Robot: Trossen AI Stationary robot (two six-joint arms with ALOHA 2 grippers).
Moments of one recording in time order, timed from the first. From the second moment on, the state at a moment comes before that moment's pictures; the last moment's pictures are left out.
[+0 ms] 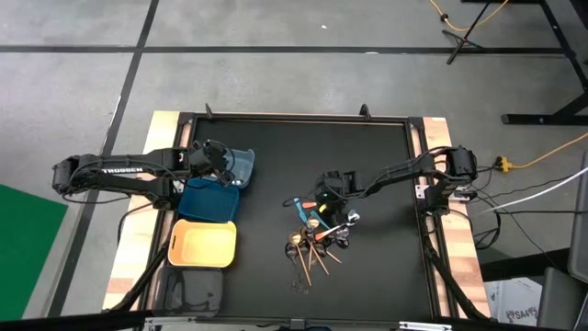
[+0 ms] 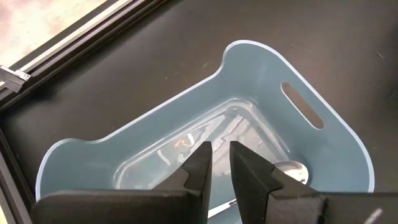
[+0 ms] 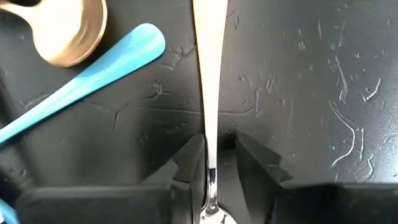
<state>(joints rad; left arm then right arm) 0.24 0.87 0.57 -0.66 -0.45 -0.46 0.01 1.76 0.96 -0.40 0.04 -0.23</state>
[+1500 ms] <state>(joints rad) 0.24 0.87 0.56 -0.60 -0.45 -0.46 0.01 1.77 1.13 -0.43 0.03 -0.11</state>
